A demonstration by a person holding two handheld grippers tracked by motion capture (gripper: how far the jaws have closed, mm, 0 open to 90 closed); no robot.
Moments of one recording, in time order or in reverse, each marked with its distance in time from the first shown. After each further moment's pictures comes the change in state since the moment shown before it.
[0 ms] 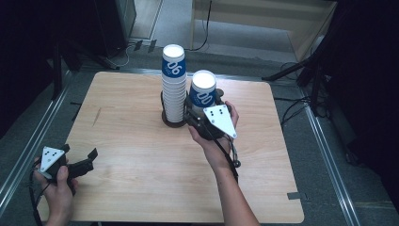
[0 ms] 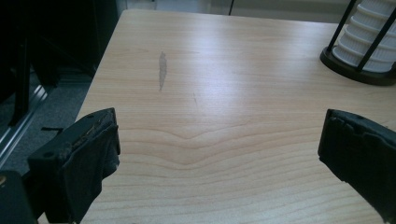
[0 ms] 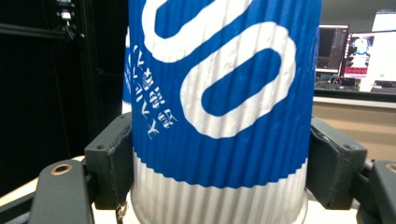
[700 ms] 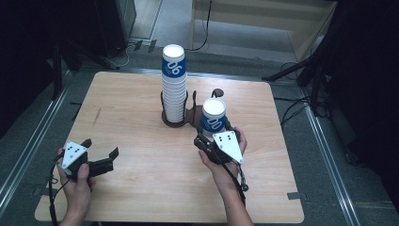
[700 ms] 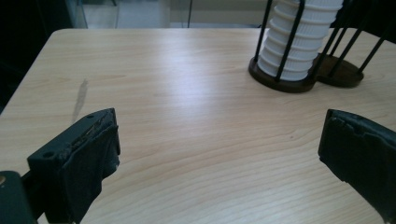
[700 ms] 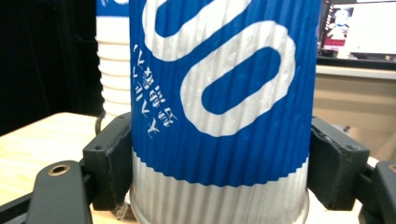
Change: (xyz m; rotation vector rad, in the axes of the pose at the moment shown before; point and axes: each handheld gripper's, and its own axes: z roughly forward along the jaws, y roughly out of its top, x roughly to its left) left arm -0.068 0.028 0.003 -0.003 -0.133 0.077; right arm -0.014 -0.048 -0.046 0.104 -0.072 -0.009
